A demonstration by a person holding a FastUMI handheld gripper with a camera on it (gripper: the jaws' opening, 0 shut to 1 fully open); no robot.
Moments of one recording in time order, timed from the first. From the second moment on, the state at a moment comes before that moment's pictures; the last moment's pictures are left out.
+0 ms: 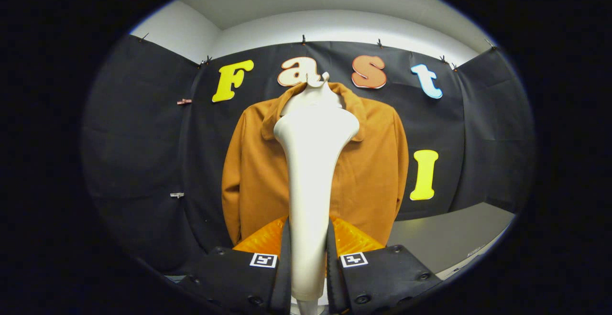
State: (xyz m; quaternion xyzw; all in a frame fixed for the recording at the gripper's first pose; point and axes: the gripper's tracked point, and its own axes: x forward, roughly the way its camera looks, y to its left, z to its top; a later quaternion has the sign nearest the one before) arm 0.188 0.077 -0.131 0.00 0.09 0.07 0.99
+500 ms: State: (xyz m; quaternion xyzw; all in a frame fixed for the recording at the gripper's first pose) arm 0.185 0.033 -0.117 0.01 0.06 0.06 1.00
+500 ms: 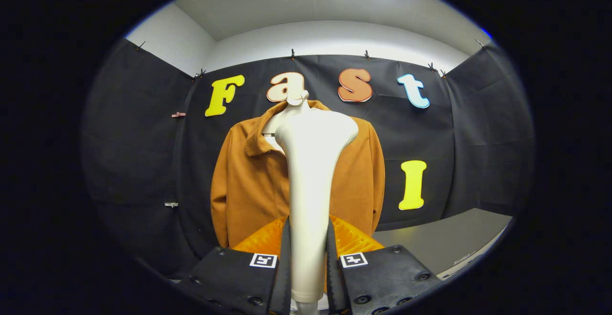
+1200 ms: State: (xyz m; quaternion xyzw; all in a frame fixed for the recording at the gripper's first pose) arm 0.179 0.022 -0.108 0.02 0.05 0.05 1.00
